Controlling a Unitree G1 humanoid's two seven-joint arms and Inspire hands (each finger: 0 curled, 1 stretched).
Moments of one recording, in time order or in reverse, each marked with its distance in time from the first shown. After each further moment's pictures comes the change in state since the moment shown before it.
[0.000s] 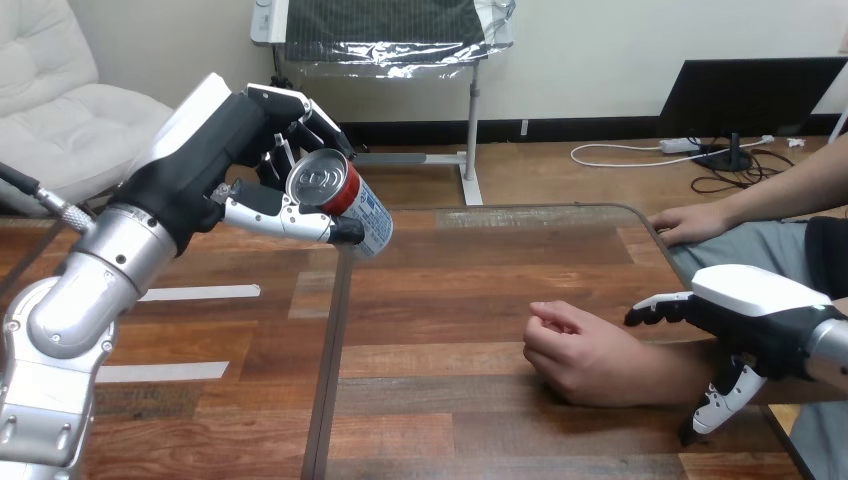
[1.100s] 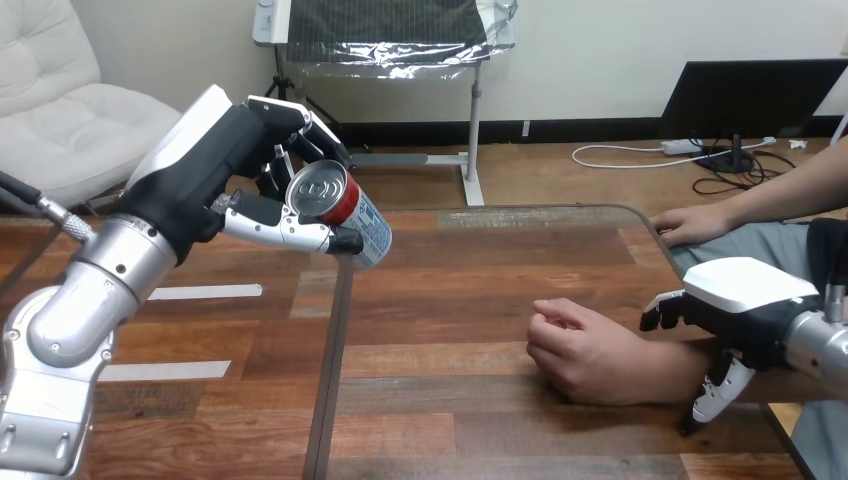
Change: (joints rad) left arm 0.021 0.000 0.000 0.000 0.000 -0.008 -0.006; right arm -0.093 0.021 0.140 0.068 -0.148 0.129 -0.118
